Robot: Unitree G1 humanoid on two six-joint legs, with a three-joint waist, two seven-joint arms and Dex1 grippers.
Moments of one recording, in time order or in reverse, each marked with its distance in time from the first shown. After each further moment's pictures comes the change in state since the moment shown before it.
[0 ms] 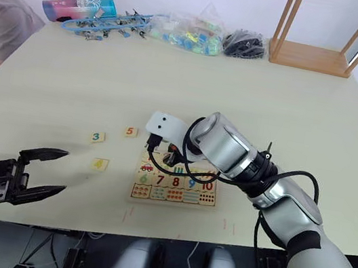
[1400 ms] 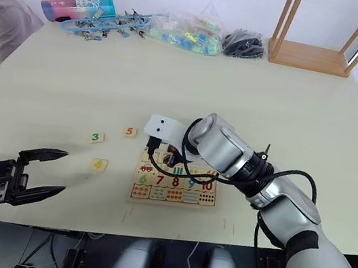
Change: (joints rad) left arm 0.012 -0.007 0.016 -0.016 0.010 0.013 0.000; right arm 0.000 0.009 0.021 0.065 -0.044 -0.086 0.022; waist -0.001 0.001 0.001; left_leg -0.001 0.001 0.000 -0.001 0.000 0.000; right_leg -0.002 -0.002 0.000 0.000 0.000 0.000
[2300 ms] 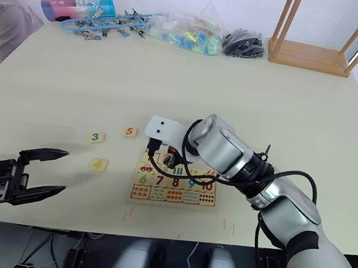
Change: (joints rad) left arm -0.005 0.000 0.000 -0.002 0.001 0.007 0.000; right arm 0.005 -0.004 0.010 -0.001 -0.001 -0.017 0.005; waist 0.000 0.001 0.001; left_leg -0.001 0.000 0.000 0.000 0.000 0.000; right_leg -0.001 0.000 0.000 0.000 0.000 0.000
